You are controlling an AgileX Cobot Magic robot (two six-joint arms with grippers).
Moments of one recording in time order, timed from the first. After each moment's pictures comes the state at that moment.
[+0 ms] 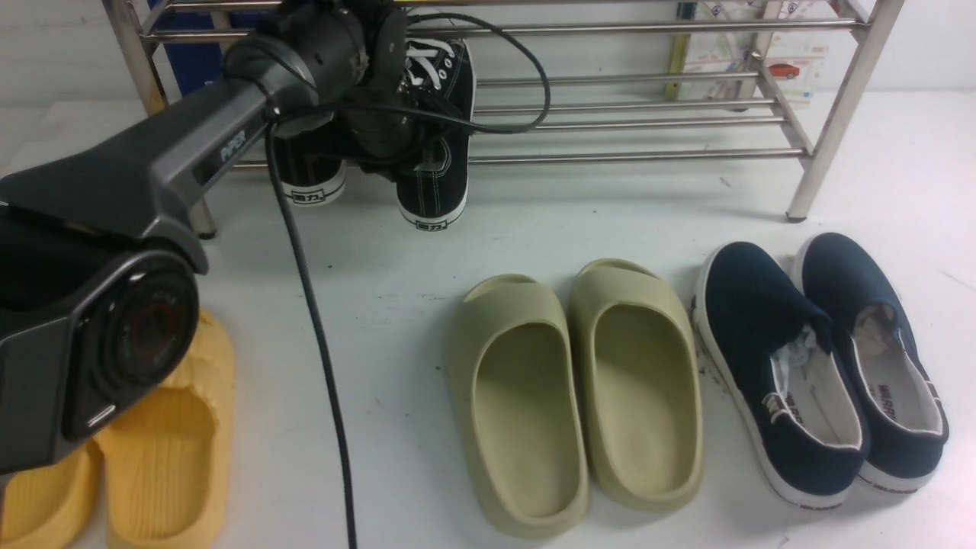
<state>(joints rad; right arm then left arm) 0.03 -0.01 0.01 0.13 0.40 -0.06 -0.34 2.26 -2.12 0.19 0.90 -0.63</state>
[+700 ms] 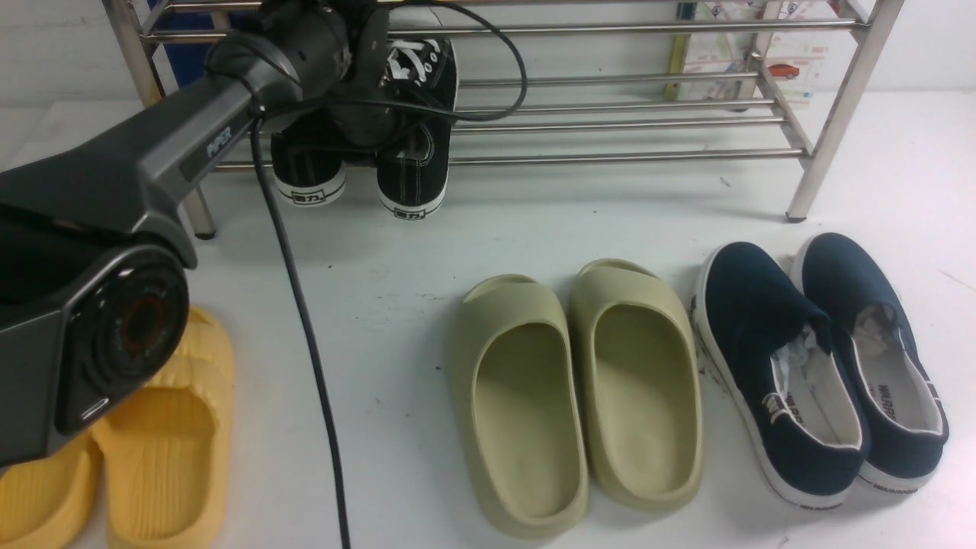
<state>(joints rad) 0.03 -0.01 0.01 0.13 0.40 -0.06 -0.31 2.27 -2.12 0.22 0.85 -0.69</state>
